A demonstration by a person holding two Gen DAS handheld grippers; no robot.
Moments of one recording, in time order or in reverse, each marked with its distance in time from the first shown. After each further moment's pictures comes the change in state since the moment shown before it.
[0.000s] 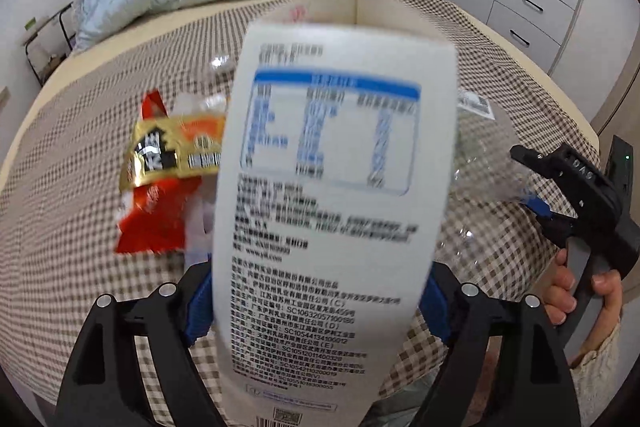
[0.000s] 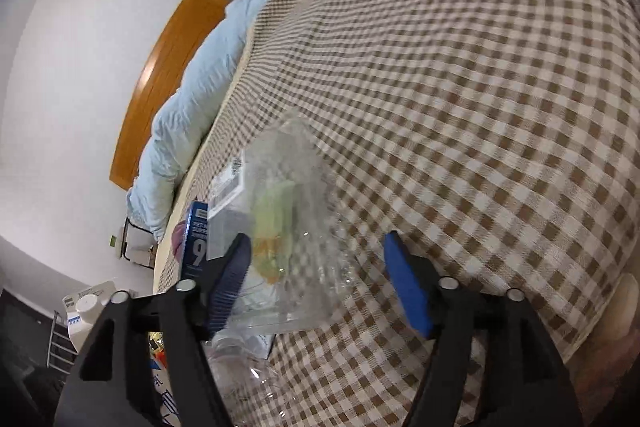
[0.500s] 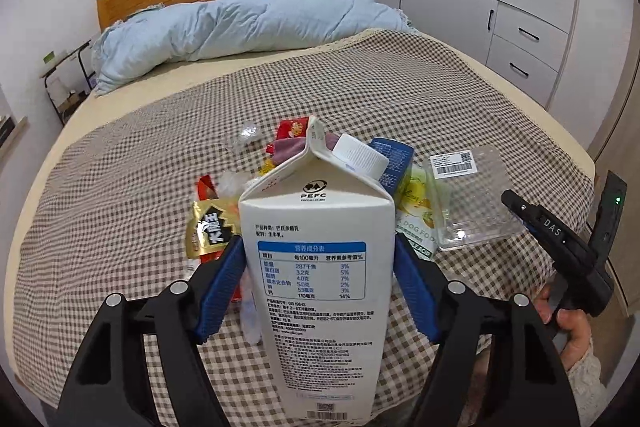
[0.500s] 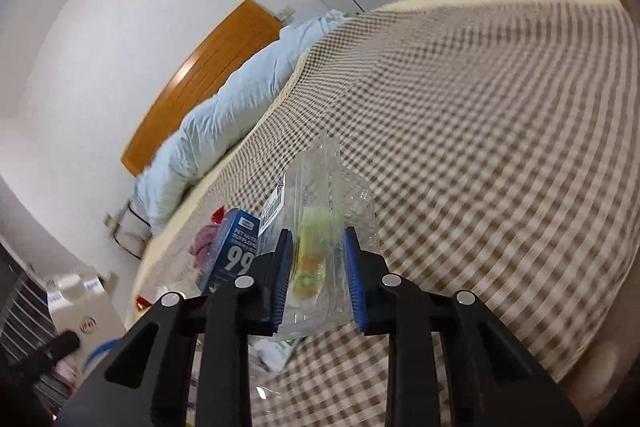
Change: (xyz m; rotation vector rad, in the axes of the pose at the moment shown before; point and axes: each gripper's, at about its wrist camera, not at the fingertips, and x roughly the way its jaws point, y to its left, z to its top) left arm -0.070 0.001 0.036 0.037 -0.149 0.056; right arm -0.021 0.051 -0.012 -0.266 -0.150 0.013
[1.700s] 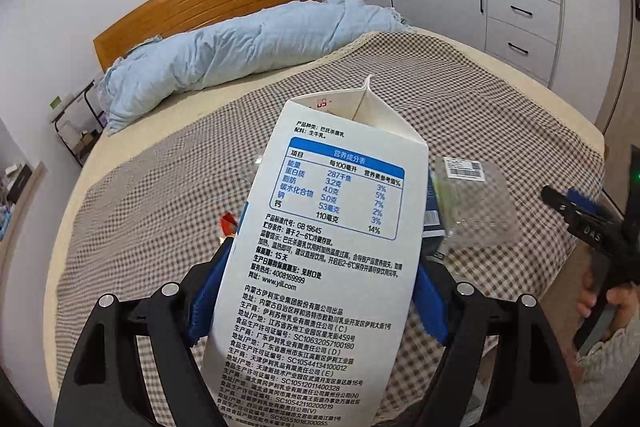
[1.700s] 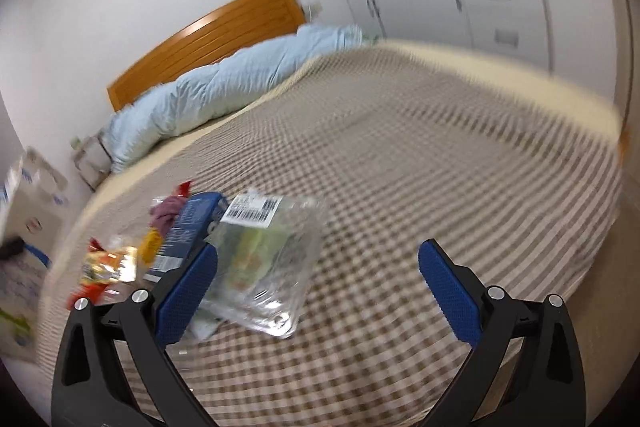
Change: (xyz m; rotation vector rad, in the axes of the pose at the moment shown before) left arm -0.024 -0.016 0.024 0.129 -0.020 0.086; right arm -0.023 -0.006 0.030 -0.219 0.052 -0.062
